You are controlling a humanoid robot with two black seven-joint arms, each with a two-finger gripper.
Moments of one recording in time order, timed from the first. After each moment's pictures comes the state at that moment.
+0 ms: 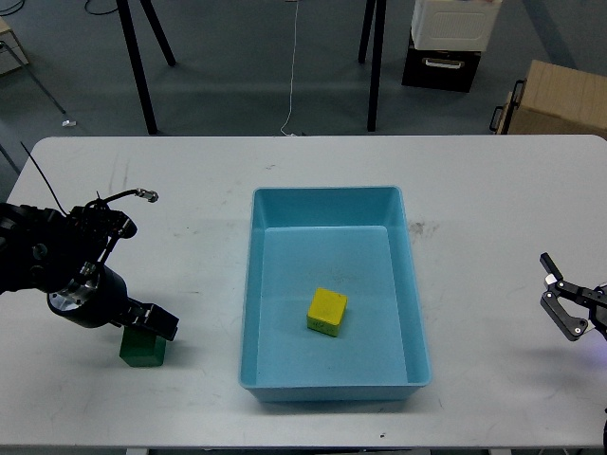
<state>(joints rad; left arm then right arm) -1.52 0.56 0.79 -1.38 0.79 -0.49 0.02 -0.41 -0.33 1.58 1.61 0.25 0.49 -0.18</state>
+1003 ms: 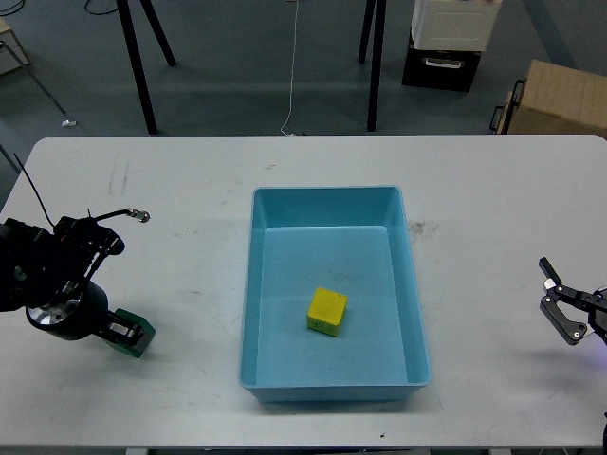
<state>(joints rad) -1.52 0.64 0.75 -1.47 0.93 -0.47 0.11 -0.42 -0.32 1.58 1.61 0.24 0.49 -0.18</state>
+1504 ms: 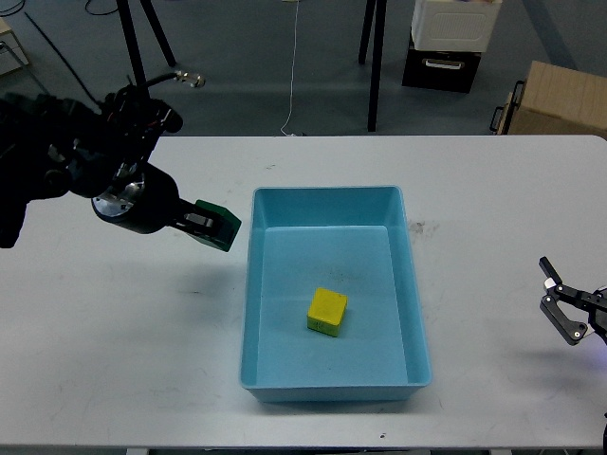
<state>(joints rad) -1.95 0.24 0.68 -1.47 0.61 -0.49 0.06 -0.42 -0.32 1.58 1.61 0.23 0.49 -0.18</state>
